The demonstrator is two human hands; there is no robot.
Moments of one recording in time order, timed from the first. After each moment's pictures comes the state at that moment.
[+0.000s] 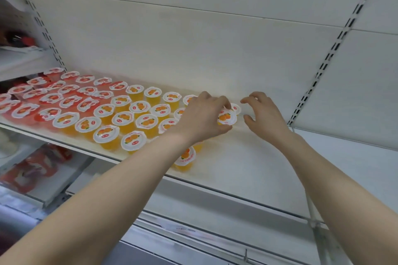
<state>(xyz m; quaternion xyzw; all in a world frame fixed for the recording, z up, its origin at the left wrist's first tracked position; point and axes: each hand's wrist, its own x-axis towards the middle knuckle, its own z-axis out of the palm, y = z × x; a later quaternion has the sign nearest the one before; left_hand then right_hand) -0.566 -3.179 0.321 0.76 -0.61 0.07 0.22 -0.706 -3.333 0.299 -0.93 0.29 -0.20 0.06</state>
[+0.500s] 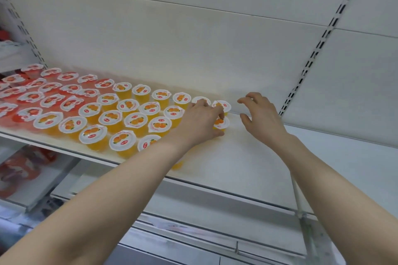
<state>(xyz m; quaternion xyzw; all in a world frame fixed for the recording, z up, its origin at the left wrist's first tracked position) -0.572 -3.200 0.299 0.77 -0.63 0.04 0.13 -0.726 -3.326 0.303 -0.93 0.31 -0.19 0.01</state>
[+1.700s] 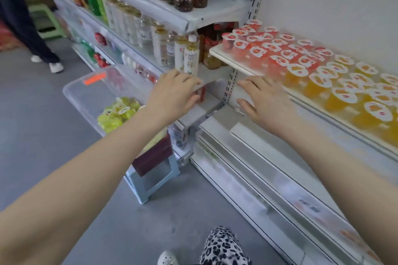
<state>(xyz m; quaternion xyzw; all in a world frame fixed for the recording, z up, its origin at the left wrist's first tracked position) -0.331 -2.628 0.258 0.90 -0.39 0.16 0.10 -0.438 -2.862 0.274 -0.98 -0.05 -0.18 -0.04</state>
